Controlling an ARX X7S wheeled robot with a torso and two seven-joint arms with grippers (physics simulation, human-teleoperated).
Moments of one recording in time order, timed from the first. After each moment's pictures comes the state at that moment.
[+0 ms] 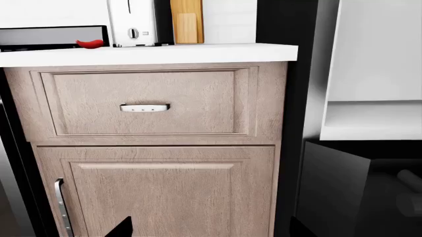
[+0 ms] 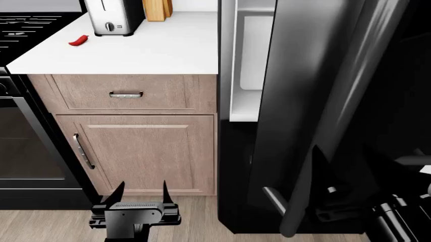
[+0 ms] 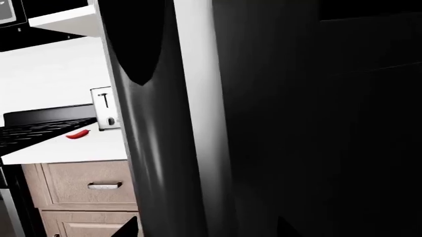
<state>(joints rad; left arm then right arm) -0.05 -0.31 0.41 -0.02 -0.28 0.10 -0.42 1.00 1.41 -1.69 -0.82 0.94 -0.56 0.94</state>
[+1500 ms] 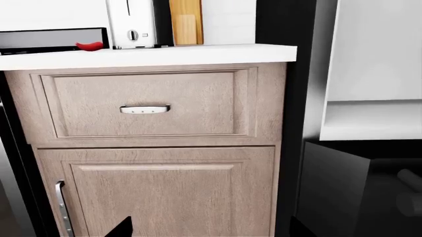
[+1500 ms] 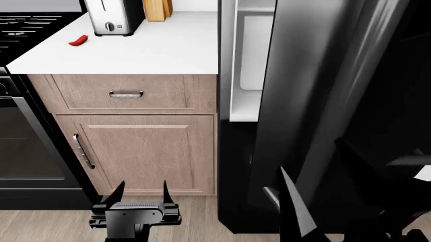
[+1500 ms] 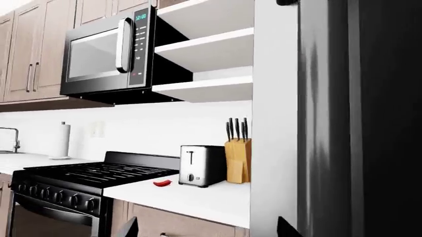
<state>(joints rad) -0.06 -0.33 0.42 -0.01 -0.28 0.09 -0.44 0.94 1.32 -1.68 -0.91 0.49 -0.55 0.95</state>
